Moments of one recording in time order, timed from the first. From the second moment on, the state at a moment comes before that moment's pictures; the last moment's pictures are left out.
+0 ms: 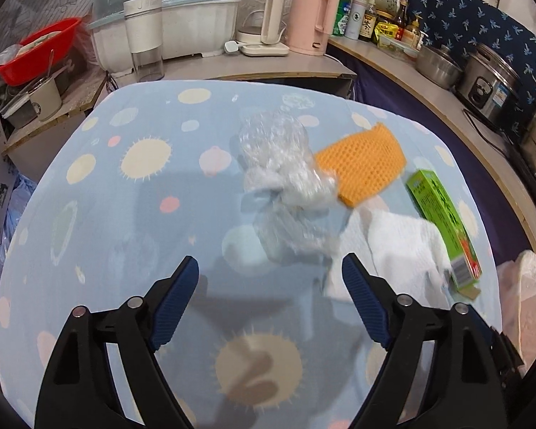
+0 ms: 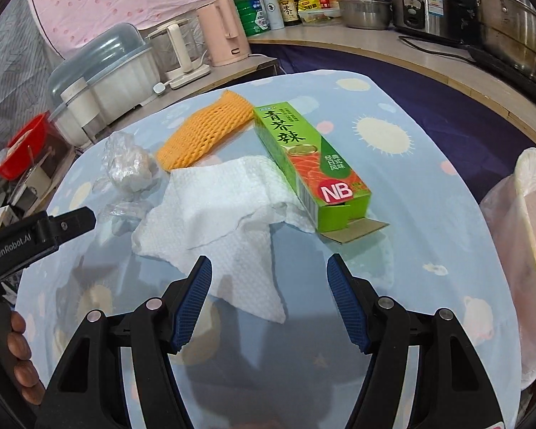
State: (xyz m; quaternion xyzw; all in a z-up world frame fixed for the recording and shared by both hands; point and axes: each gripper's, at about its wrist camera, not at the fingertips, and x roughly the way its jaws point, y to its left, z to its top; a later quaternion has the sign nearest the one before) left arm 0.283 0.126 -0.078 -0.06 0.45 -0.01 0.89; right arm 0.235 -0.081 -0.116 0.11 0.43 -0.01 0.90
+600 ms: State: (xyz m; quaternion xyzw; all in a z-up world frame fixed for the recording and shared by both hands) left arm 0.361 0.114 -0.100 -0.07 0.46 -0.03 0.88; right arm 0.256 -0.073 -0.129 0.10 0.43 0.00 0.90
